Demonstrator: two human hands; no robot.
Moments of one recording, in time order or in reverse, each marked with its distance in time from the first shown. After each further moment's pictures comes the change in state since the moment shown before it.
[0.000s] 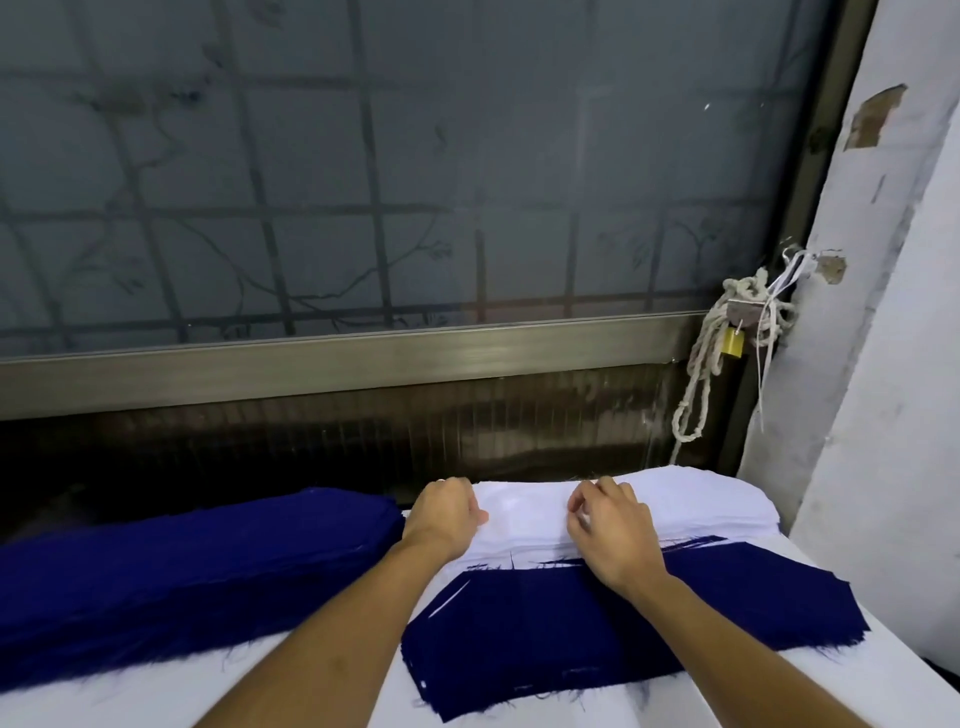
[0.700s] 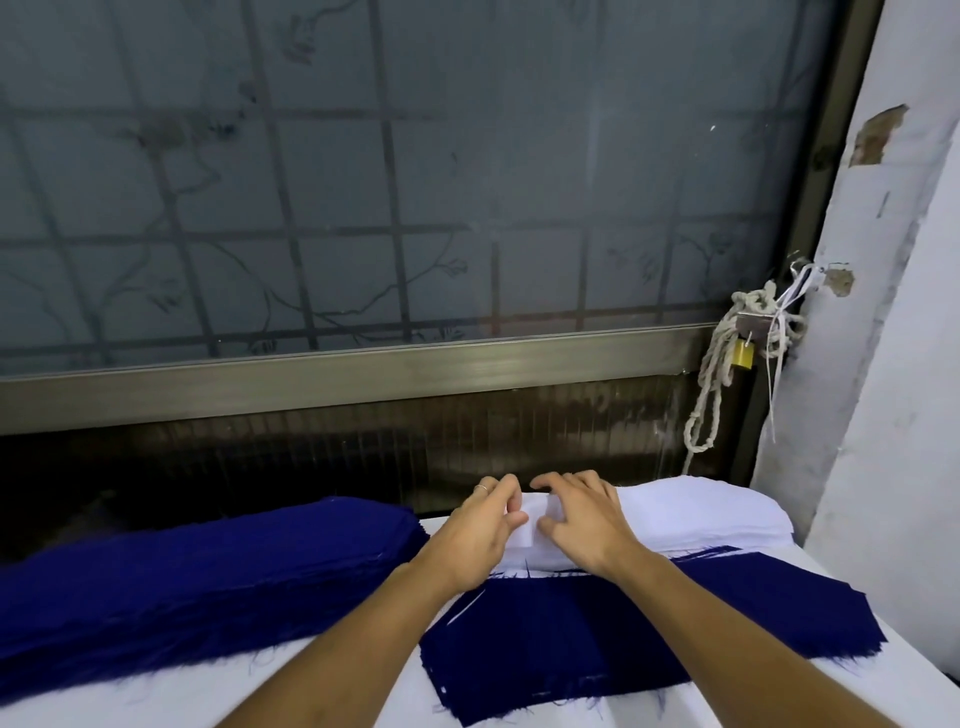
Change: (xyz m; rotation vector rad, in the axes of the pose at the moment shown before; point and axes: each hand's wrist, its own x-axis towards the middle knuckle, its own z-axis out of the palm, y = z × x) left_hand -0.022 0.000 -0.004 -0.094 -0.067 0.393; right_hand 0.021 -0.040 0.003 0.151 -0.141 -0.092
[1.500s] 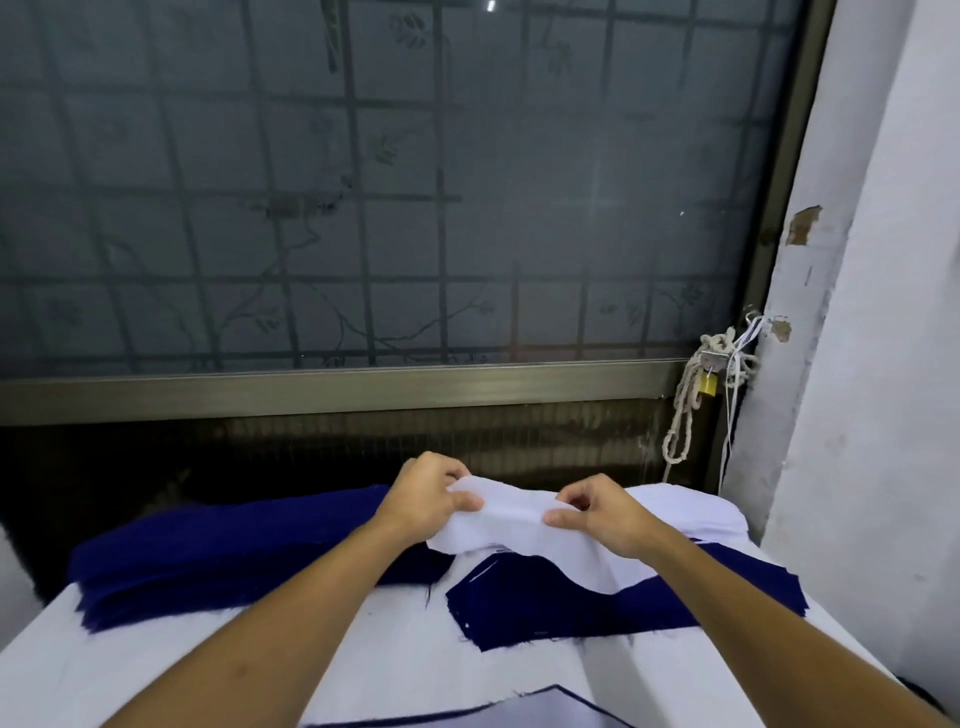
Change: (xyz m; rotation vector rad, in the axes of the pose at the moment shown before) left_hand -0.089 0.038 -0.114 -0.186 0.166 -0.217; right_hand -0.087 -0.059 -0.112 0.428 -0.260 -0.024
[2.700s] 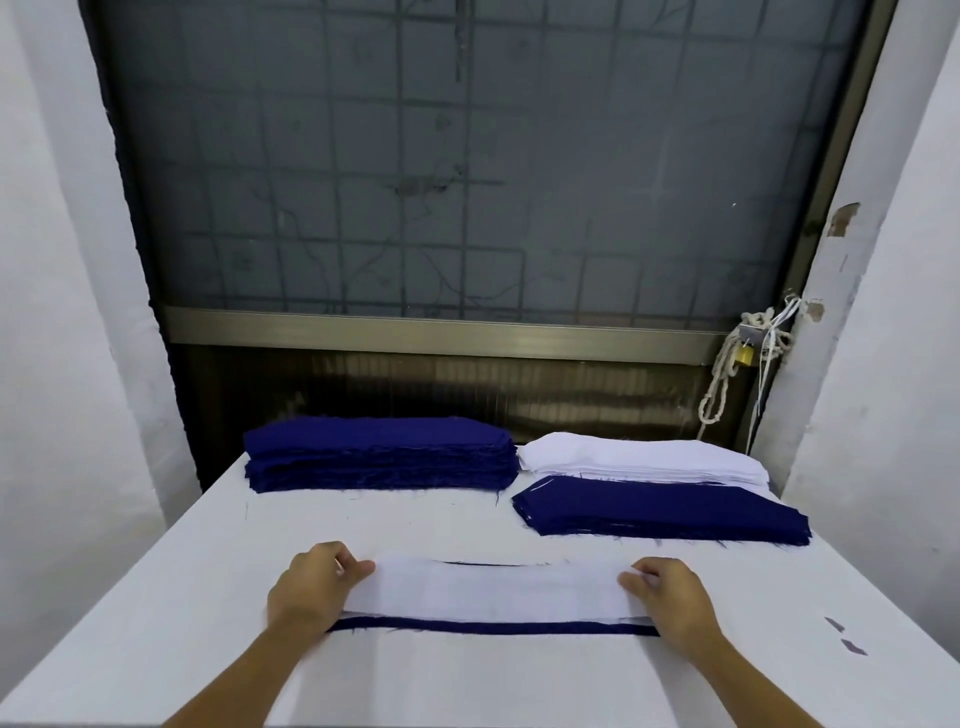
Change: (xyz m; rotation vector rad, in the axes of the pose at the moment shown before) left_hand -0.259 -0.166 -0.041 0.233 0.259 -0.541; right_hand -0.164 0.048 0.115 -0.083 0.278 0.282
